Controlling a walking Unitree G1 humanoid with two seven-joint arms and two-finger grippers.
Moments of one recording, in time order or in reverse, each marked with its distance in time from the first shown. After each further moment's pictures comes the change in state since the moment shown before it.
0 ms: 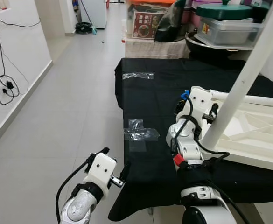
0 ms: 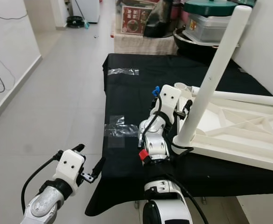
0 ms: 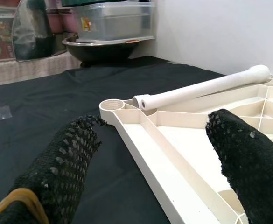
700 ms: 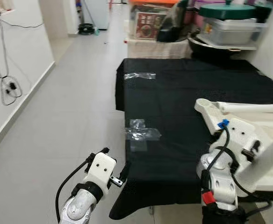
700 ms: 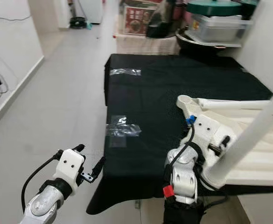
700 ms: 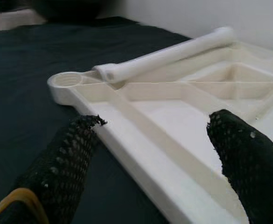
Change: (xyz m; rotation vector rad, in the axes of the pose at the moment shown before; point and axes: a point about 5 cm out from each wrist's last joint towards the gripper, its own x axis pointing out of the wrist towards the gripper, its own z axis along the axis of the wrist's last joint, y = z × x) left arm 0.001 0.000 -0.001 -0.005 0.013 -0.015; right arm -0.011 -0.069 -0.023 -0.083 0.140 0.041
